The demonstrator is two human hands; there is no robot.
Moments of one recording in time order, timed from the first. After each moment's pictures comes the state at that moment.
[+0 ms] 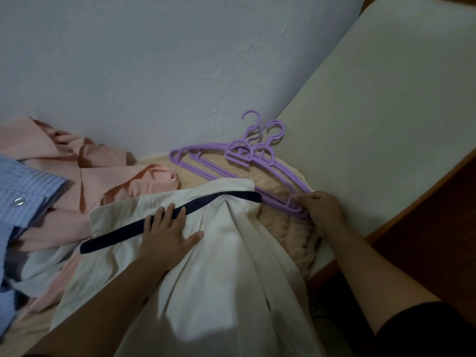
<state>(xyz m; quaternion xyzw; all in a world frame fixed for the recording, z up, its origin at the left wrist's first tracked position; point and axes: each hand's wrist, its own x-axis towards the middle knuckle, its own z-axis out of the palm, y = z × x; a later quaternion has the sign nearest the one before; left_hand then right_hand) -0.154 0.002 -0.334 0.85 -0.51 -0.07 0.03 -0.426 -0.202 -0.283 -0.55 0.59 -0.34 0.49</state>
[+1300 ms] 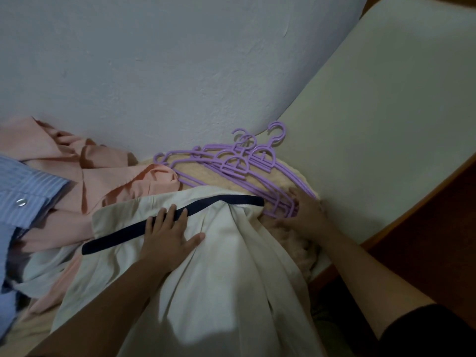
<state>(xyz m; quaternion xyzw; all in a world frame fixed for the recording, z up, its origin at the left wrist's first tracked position) -0.155 0.001 -0.332 0.86 -0.51 -0.08 0.02 -0.416 -0.179 -0.276 -0.77 0.50 -0.14 0.37</state>
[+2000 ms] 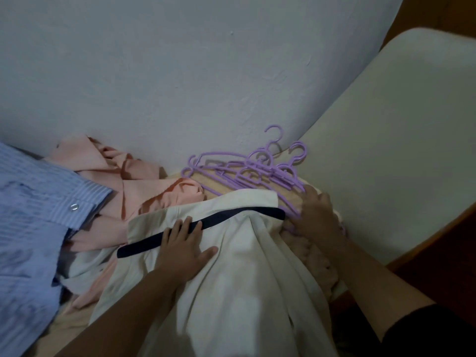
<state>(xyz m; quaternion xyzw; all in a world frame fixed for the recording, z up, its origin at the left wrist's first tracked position) -0.149 0.019 -0.317 0.86 -0.50 -0.07 0.03 -0.375 -0.177 -0.258 -0.81 0.53 -0.19 0.14</state>
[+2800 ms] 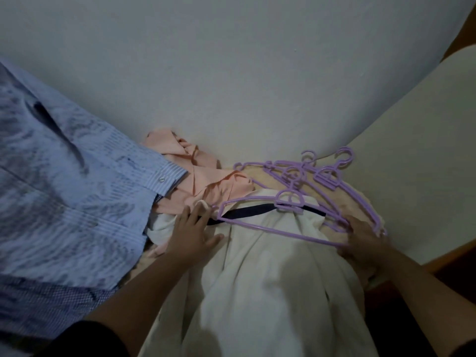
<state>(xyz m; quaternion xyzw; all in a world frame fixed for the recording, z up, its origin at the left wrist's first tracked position) -0.124 0.121 -0.275 0.88 -0.46 -0.04 0.13 -0.414 -0.139 -0.254 -0.82 0.50 0.00 0.26</state>
